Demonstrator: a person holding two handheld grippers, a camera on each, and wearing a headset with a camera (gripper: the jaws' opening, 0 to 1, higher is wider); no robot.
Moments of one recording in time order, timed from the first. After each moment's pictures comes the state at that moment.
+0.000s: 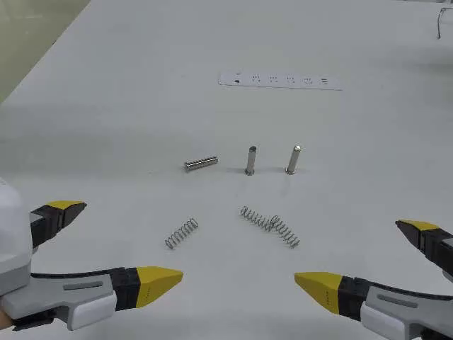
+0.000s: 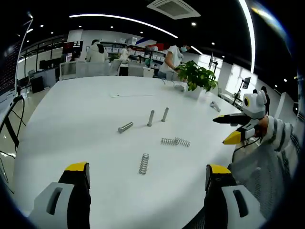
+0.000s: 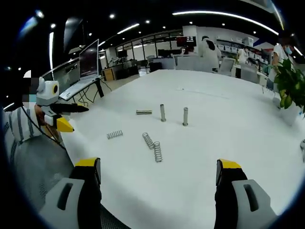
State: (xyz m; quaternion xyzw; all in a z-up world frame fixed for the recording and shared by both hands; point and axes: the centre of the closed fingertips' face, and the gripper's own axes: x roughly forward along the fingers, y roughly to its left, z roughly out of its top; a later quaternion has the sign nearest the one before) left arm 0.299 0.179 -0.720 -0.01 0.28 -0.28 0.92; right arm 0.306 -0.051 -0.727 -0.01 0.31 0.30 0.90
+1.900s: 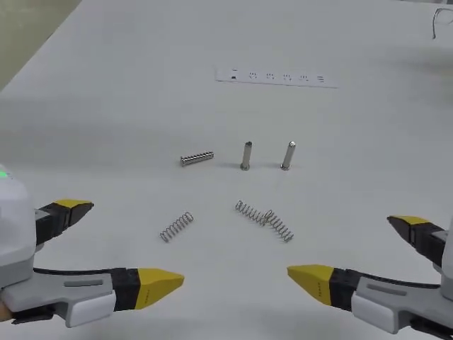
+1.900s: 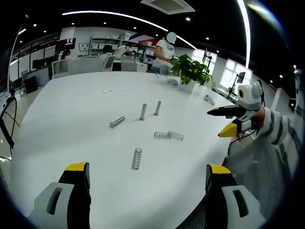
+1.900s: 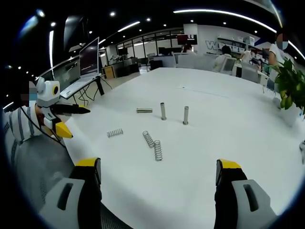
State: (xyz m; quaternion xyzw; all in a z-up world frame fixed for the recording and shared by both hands) left arm 0.290 0.165 -0.725 -0.01 0.30 -0.29 0.91; right arm 0.306 -0.054 -0.725 -0.04 0.30 0.30 0.90
